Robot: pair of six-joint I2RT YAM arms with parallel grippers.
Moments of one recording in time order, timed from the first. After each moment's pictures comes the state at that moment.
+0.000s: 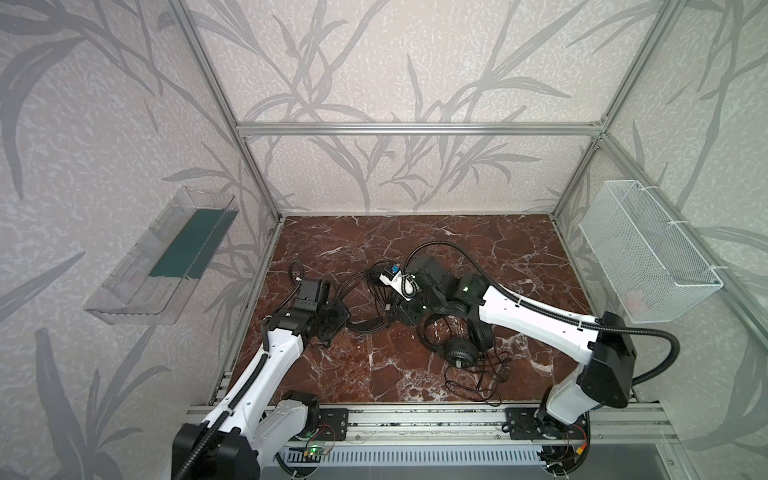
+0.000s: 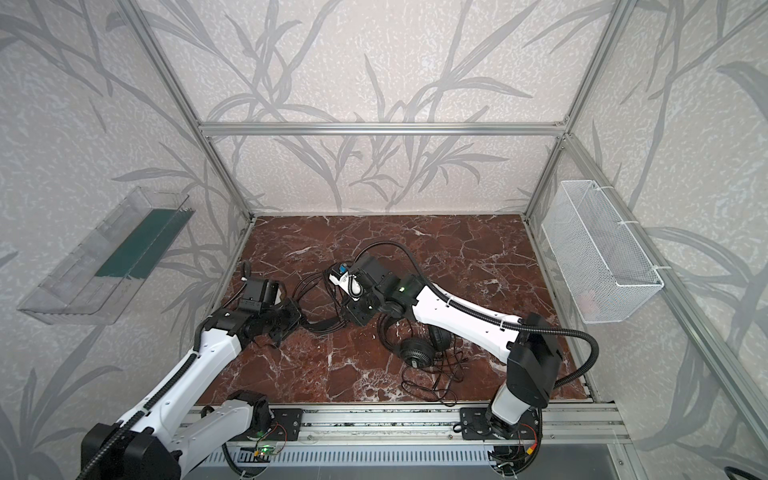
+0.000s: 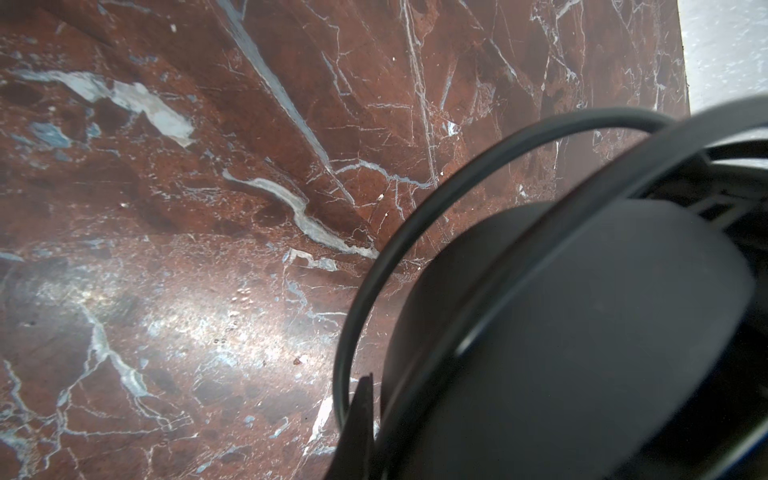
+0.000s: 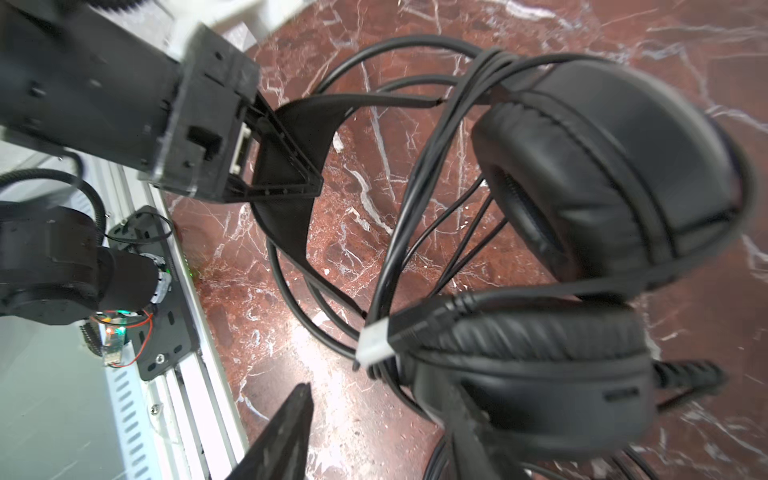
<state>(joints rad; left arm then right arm) -0.18 1.00 0.70 -0.71 0.22 -0.93 0.96 1.59 1.38 -0.57 -0.16 0.08</state>
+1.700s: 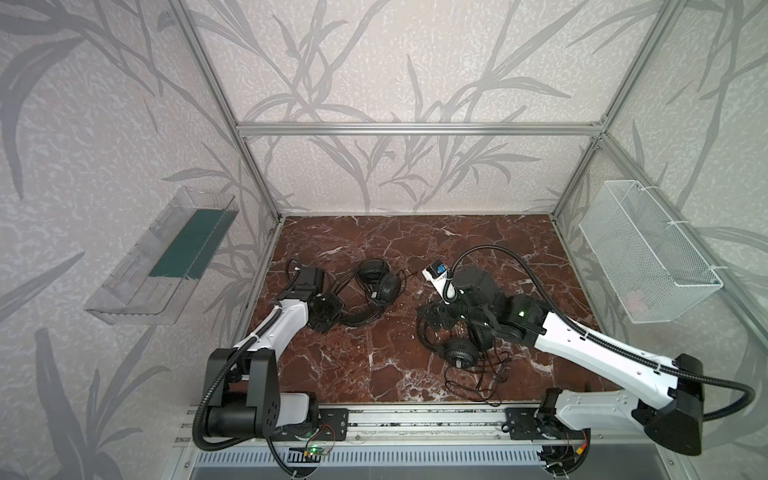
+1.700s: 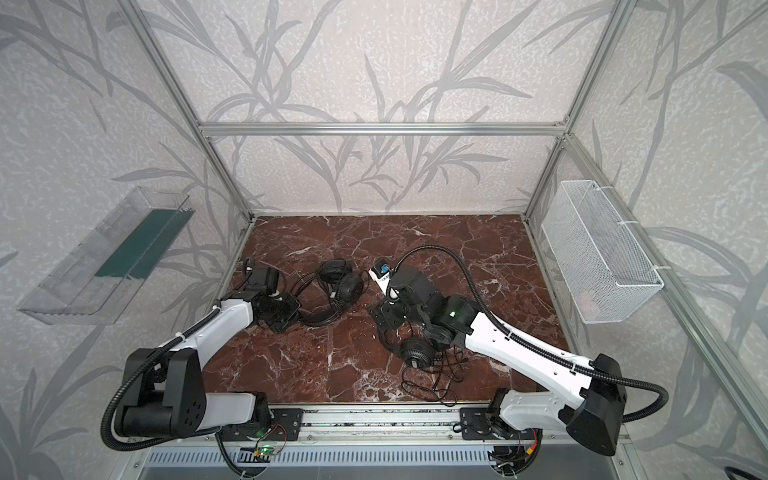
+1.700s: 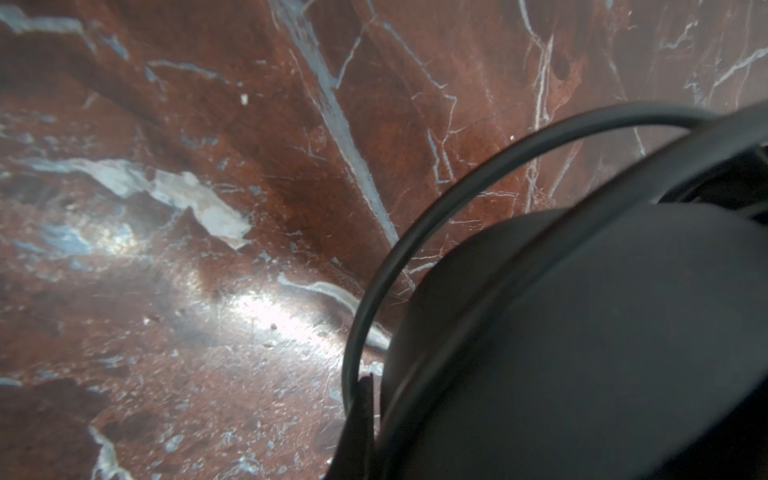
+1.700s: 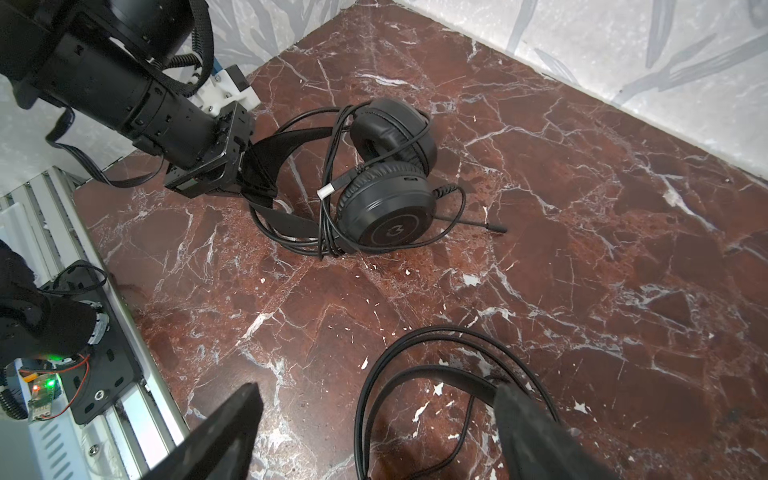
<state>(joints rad) -0.01 1.34 0.73 -0.59 0.25 -0.89 0.93 1.24 1.09 -0.49 0.07 0.16</state>
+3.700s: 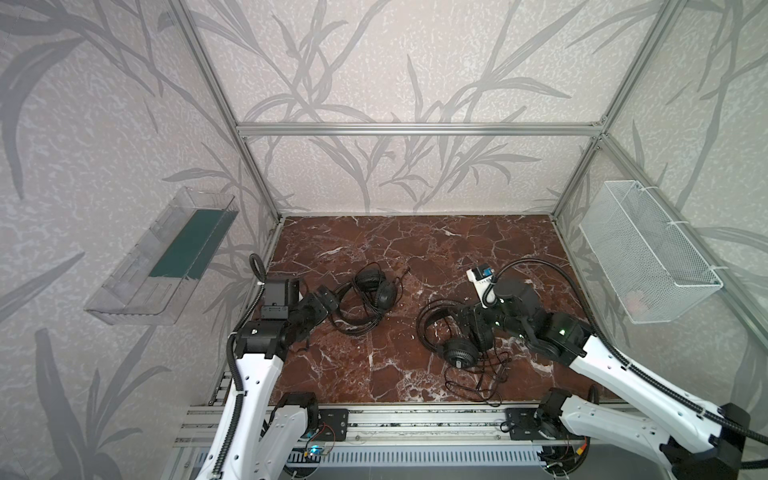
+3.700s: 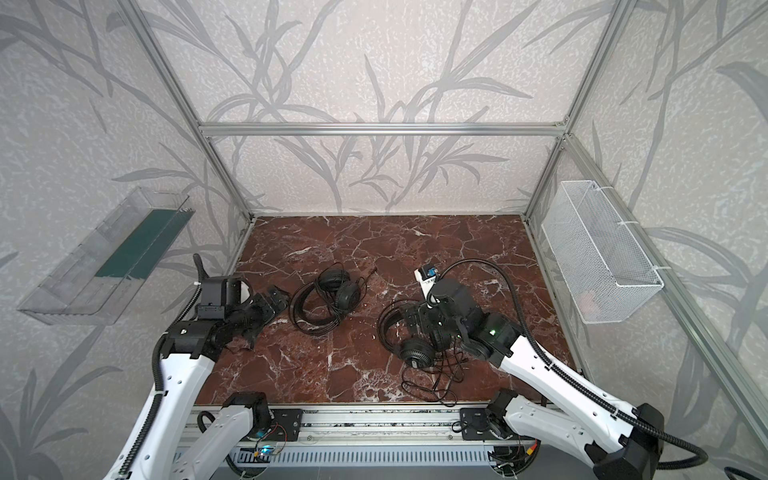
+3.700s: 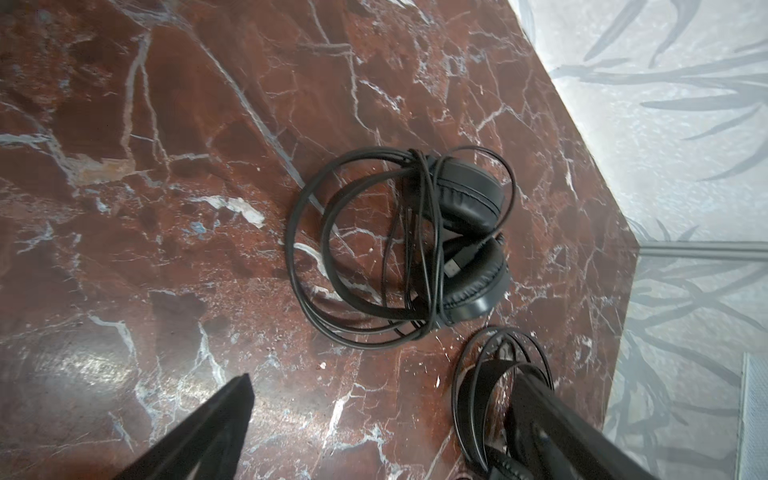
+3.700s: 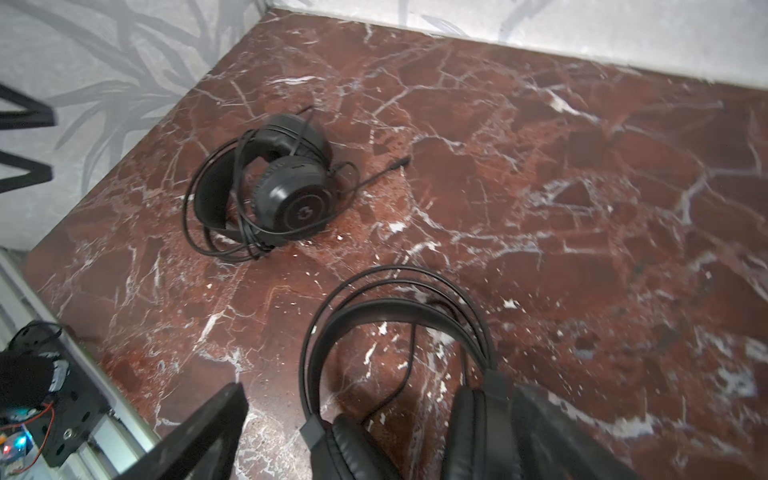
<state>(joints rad) 0.01 0.79 0.86 -0.92 0.23 -0.73 0.73 0.93 0.84 -0.56 0.07 0.32</state>
